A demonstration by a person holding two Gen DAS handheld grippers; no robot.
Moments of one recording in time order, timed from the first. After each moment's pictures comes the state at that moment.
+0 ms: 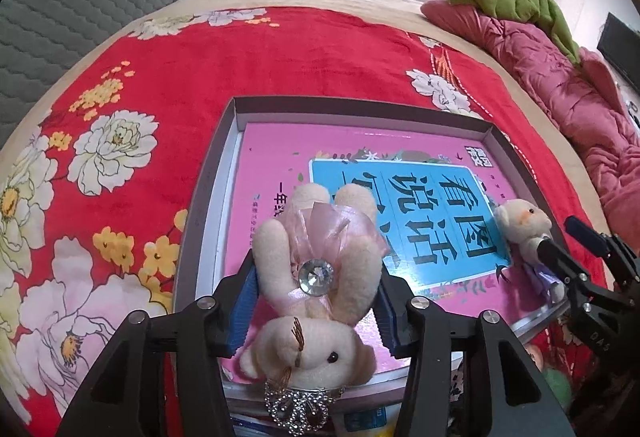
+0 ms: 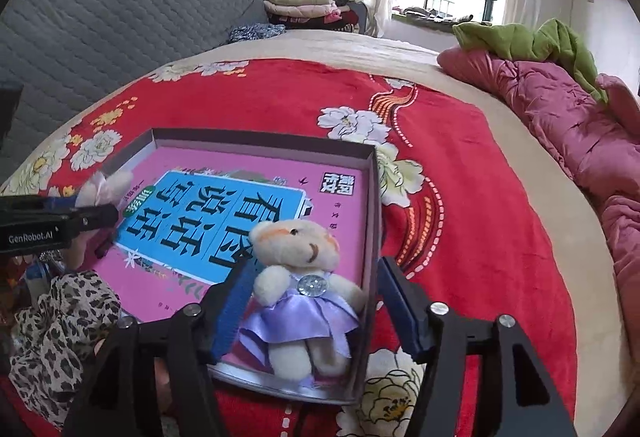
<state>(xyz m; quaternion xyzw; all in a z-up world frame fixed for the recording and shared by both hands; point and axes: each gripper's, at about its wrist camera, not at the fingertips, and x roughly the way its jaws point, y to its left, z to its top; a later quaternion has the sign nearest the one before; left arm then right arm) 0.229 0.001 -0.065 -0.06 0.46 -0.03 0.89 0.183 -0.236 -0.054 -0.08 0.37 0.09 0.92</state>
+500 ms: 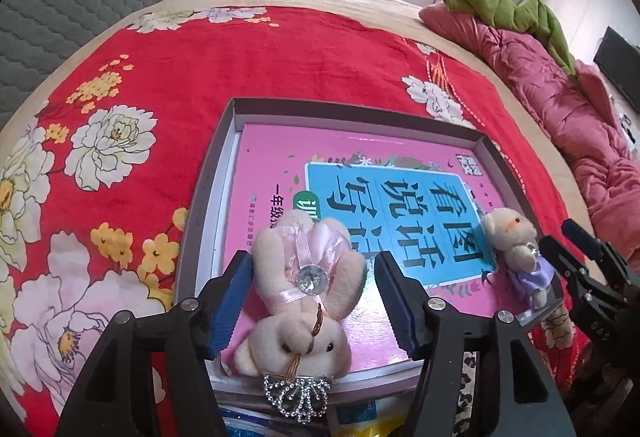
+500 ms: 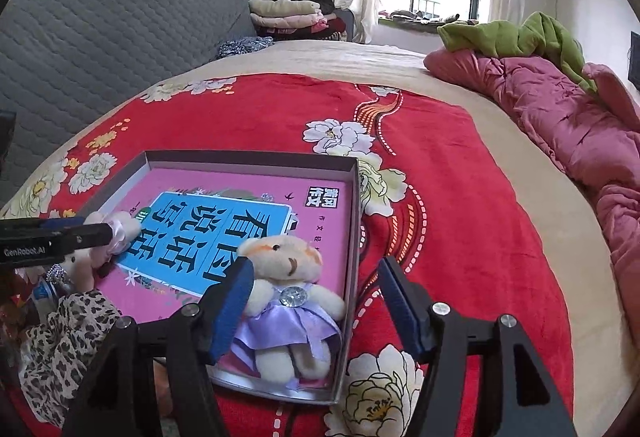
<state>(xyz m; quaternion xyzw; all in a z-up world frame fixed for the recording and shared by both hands) 0.228 0.005 -0.060 -0.08 0.46 -0.05 0.88 0.182 -0.249 -0.041 -0.05 0.36 0.08 0.93</state>
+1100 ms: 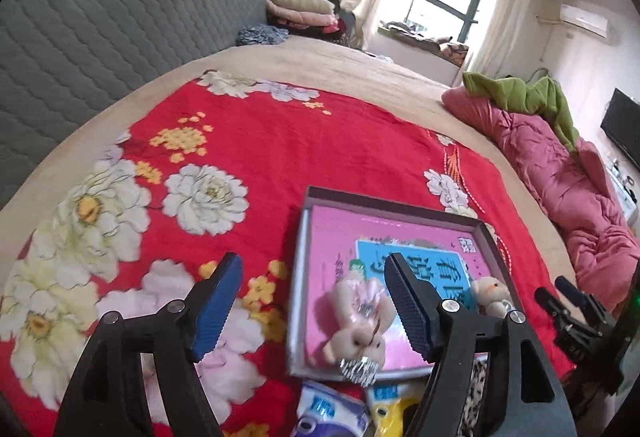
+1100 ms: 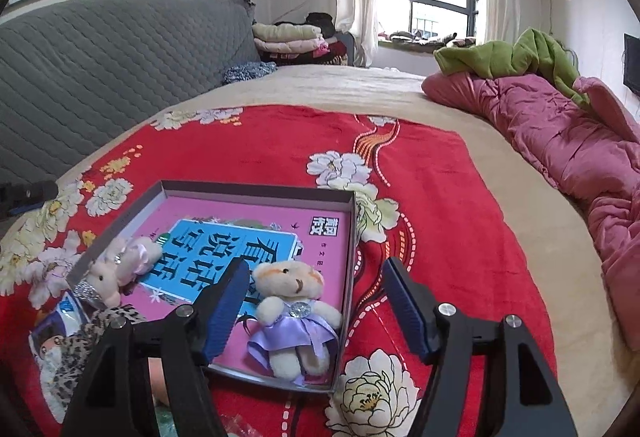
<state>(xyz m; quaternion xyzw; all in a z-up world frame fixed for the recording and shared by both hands) 0.178 0.069 0.014 -0.14 0.35 0.01 0.93 0.159 -0.255 -0.007 -0.04 0.31 0.09 0.94</state>
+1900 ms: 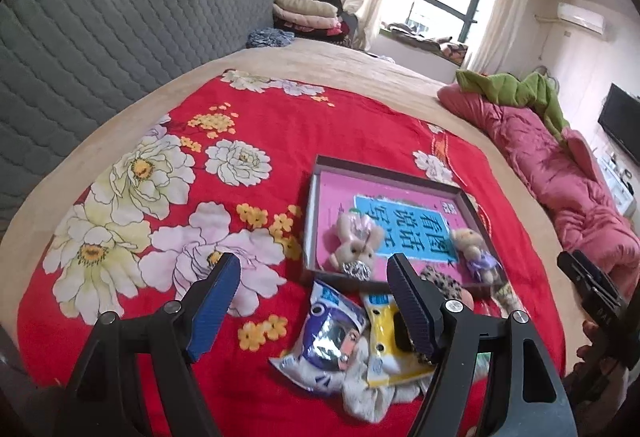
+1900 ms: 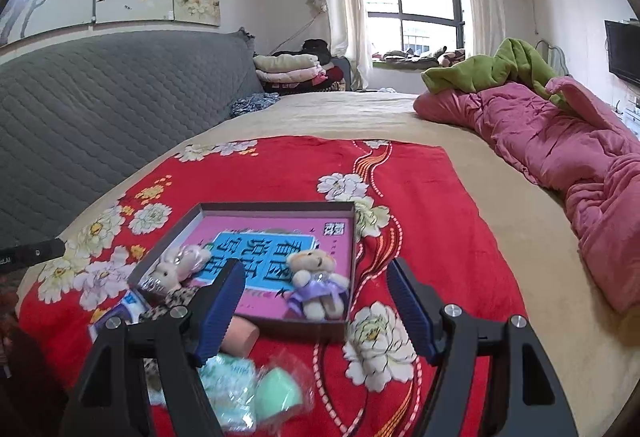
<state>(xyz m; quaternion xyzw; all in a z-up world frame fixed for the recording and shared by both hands) 0.060 0.071 0.038 -0.13 0.35 0.02 0.93 0.064 -0.267 0.038 0.00 0.28 0.09 0.96</state>
